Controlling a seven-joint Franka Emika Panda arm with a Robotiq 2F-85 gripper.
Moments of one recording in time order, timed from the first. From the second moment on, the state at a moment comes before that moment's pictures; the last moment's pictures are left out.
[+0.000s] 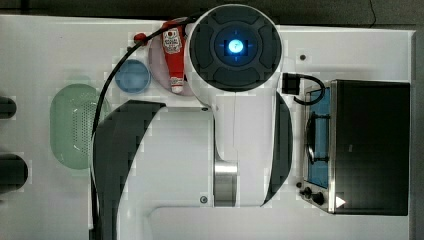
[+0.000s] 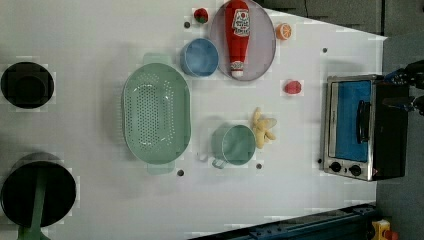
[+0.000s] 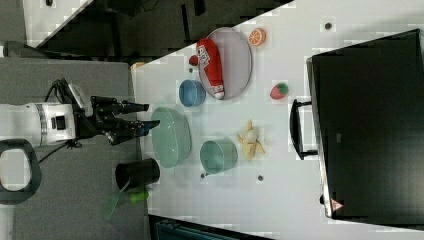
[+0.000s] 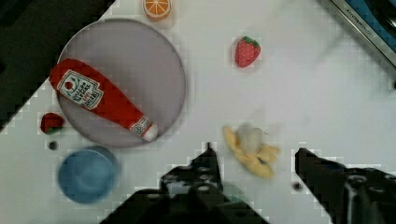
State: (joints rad) arm 0.02 -0.03 -0.01 -1.80 -0.02 0.19 0.06
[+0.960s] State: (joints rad) arm 0.01 -0.44 -0.03 -2.08 -0.02 0.21 0.05
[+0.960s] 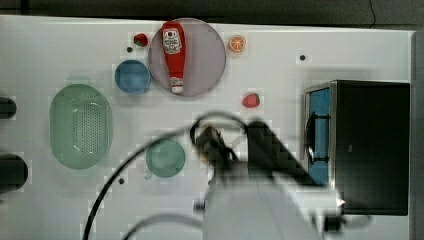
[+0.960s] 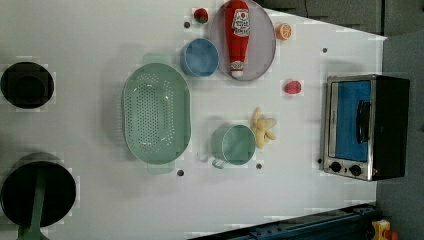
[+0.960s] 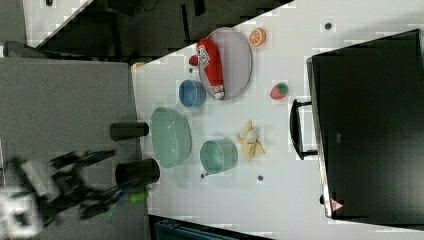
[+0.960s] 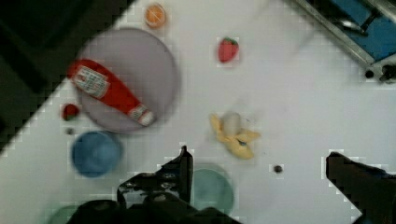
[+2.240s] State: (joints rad) arm 0.00 0.25 0.05 -2.41 -0.02 0.99 0.01
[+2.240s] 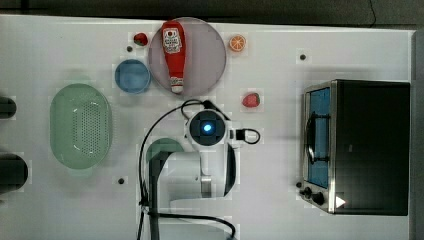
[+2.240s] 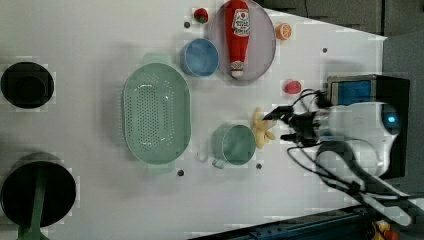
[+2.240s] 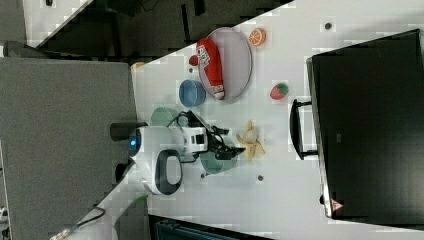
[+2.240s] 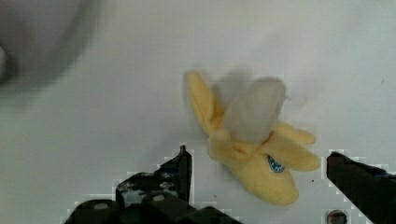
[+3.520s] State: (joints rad) arm -0.01 0.29 0.07 -2.44 -0.03 1.06 0.01
